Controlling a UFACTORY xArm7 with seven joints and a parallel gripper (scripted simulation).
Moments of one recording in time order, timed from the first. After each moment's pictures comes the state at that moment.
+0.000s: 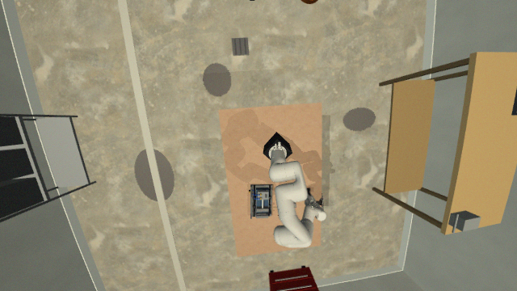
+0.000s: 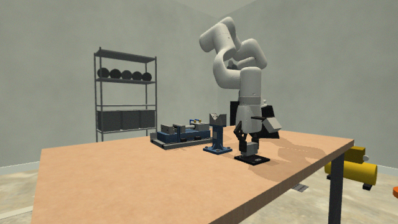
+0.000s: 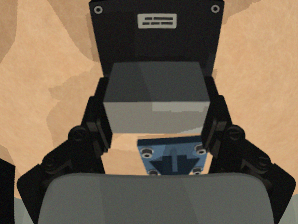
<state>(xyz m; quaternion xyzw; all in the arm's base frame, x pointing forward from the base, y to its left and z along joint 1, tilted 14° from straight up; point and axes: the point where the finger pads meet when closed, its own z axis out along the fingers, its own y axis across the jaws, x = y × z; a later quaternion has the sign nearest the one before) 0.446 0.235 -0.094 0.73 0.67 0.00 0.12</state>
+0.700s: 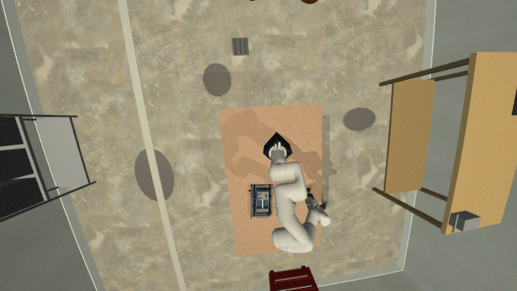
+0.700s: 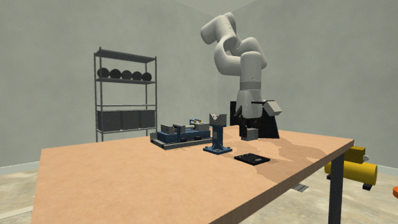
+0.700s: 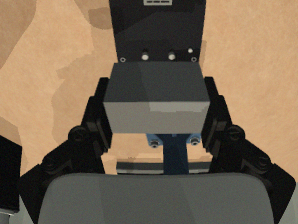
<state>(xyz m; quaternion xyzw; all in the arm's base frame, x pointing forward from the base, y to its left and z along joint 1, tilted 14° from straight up) 0.436 0.244 -0.042 0.73 0.67 0.00 0.12</state>
